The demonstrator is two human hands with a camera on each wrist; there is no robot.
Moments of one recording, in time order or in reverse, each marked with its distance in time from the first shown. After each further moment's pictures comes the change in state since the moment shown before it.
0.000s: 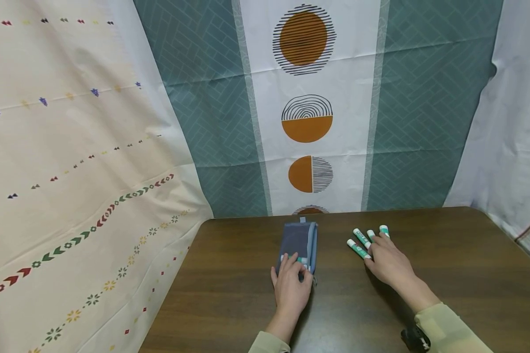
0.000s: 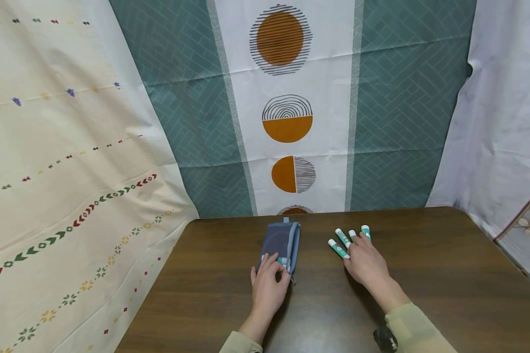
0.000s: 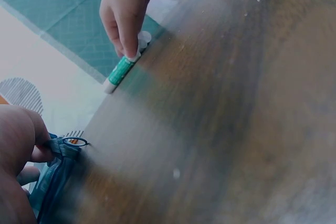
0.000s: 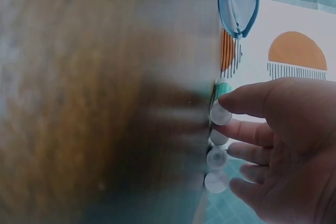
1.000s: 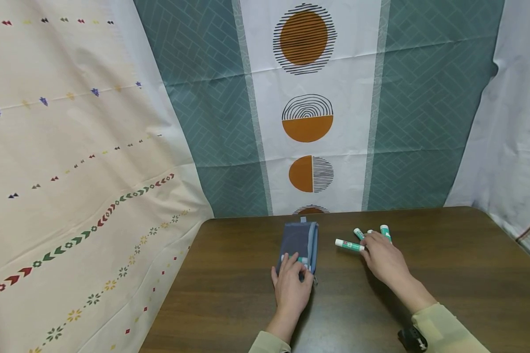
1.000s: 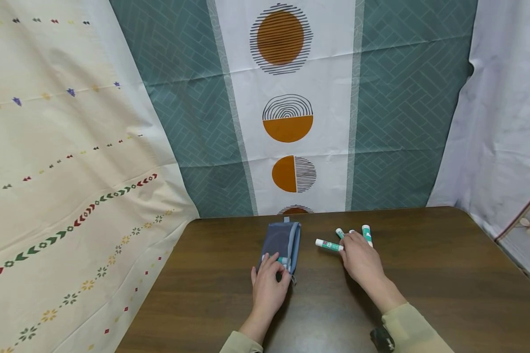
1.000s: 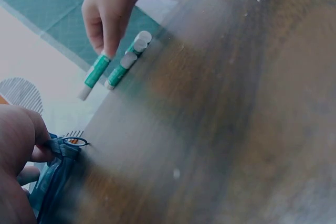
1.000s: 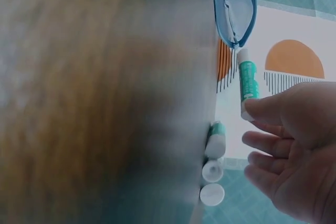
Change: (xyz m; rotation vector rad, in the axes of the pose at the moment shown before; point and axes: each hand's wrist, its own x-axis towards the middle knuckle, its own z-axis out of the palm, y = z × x) left_hand 0.000 0.000 0.001 -0.004 0.012 0.004; right_hand 0.004 -0.015 -0.002 0.075 0.144 -0.071
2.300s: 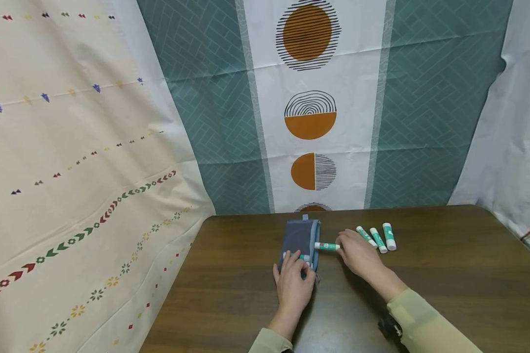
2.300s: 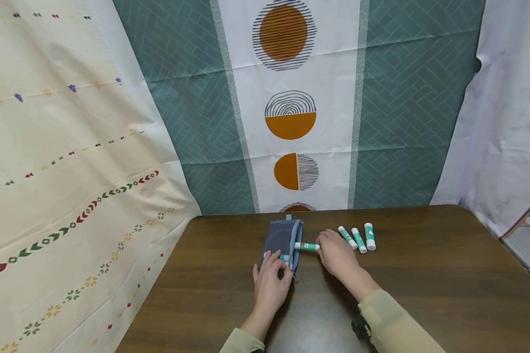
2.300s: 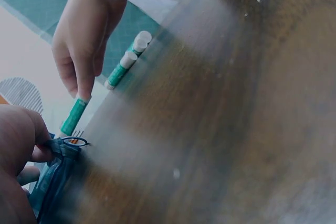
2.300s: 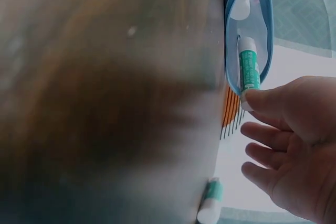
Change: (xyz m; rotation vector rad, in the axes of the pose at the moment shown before) left_hand 0.001 0.002 -0.002 0.018 -0.012 -0.004; right_hand 0.030 -0.042 0.030 -0.003 -0.066 -0.114
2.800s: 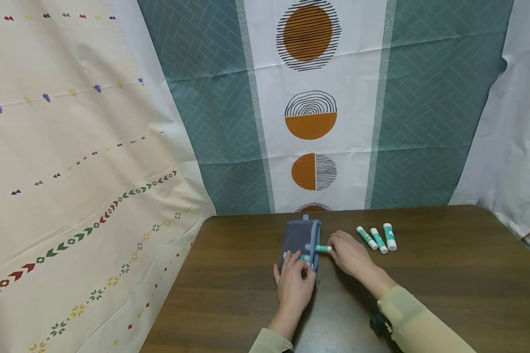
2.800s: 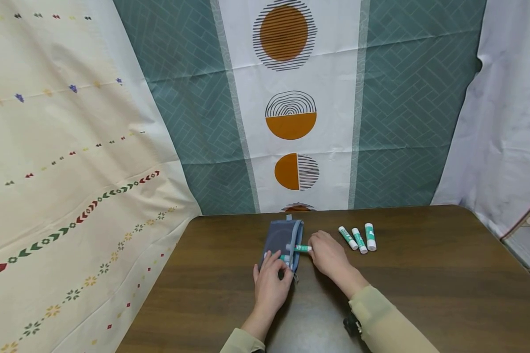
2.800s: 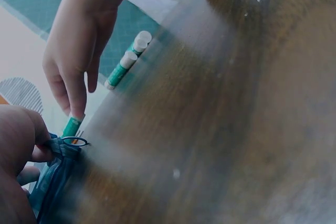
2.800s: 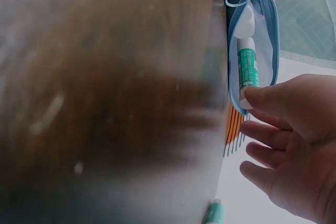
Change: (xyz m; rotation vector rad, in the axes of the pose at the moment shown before) left_hand 0.002 -0.002 0.002 0.014 -0.010 0.004; right_hand 0.012 -0.014 0.014 0.013 -0.068 0.015
